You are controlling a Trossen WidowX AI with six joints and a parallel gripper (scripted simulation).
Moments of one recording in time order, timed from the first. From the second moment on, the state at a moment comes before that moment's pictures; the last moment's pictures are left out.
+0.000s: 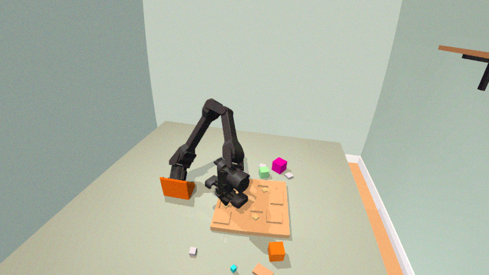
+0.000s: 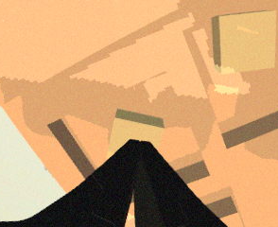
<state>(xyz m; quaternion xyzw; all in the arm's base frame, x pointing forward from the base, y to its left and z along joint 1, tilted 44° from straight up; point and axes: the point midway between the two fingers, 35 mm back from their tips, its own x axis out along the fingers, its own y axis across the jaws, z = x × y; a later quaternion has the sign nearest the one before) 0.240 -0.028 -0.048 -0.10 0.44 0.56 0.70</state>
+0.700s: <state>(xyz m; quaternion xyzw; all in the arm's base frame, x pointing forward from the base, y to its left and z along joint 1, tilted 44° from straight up) 0.238 -0.031 -0.042 -0.09 0.44 0.56 0.69</state>
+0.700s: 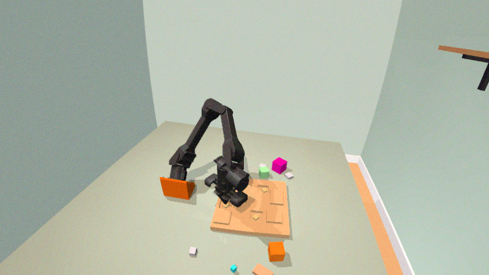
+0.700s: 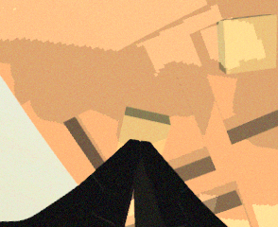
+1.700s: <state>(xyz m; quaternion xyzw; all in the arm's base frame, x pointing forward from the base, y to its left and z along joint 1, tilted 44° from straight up) 0.241 -0.052 -0.019 -0.10 0.44 0.56 0.69</state>
